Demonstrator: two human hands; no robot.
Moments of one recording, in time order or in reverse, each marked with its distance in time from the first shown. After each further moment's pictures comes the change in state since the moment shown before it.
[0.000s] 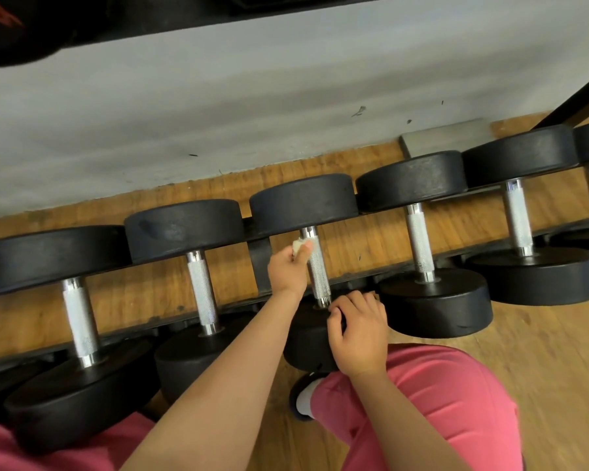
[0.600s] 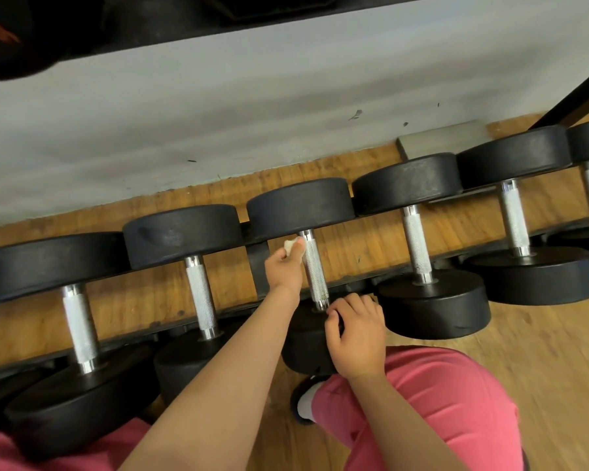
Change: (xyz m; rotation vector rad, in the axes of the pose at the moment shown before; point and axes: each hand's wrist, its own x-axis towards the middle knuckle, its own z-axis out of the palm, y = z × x) left_hand -0.003 0.016 0.004 -0.237 0.058 -0.203; right_hand 0.000 0.002 0.000 0.009 -0.003 0.002
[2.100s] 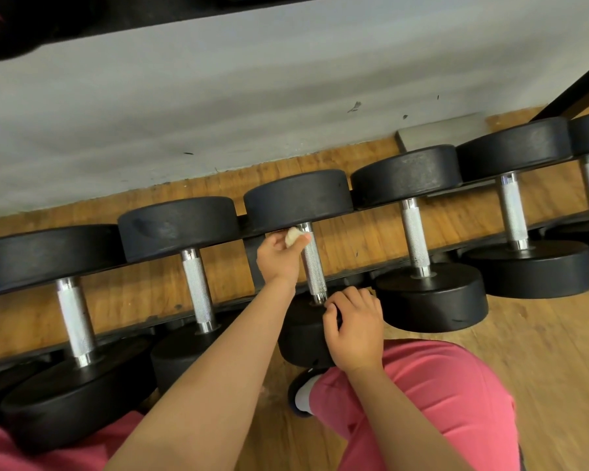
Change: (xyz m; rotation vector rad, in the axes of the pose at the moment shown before) left_hand 0.009 -0.001 0.000 0.051 0.089 0.133; right_hand 0.000 -0.001 -0.001 0.012 -0.015 0.006
